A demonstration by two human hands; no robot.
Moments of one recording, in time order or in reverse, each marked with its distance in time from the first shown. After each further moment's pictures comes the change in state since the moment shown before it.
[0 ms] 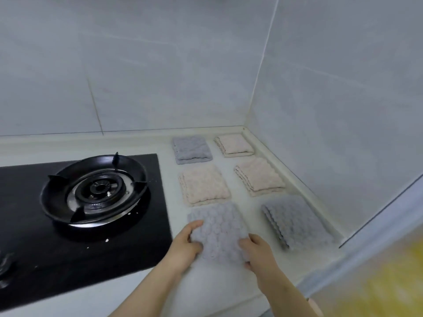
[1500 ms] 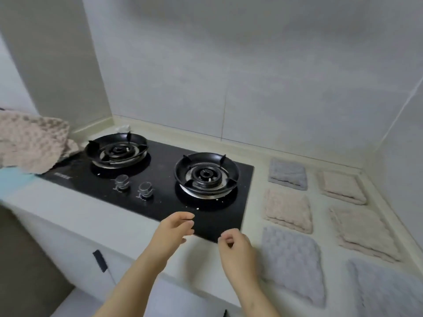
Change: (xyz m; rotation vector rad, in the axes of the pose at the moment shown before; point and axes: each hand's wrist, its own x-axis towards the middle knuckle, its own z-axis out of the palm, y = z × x) left_hand -0.155 0.005 -0.050 -0.101 0.778 0.149; right_hand -0.073 0.001 0.085 -0.612 -0.471 -0.685
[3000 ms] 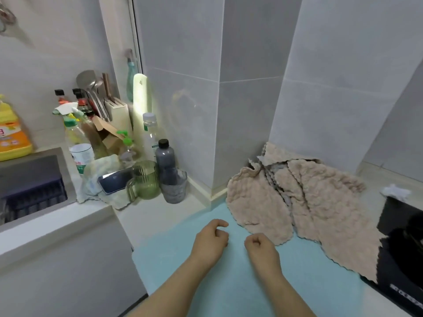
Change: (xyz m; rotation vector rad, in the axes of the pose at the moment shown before) left_hand 0.188 -0.096 -0.809 0.132 0.400 -0.056; right_hand 0.013 -0.478 0.736 0.082 -0.439 -0.064
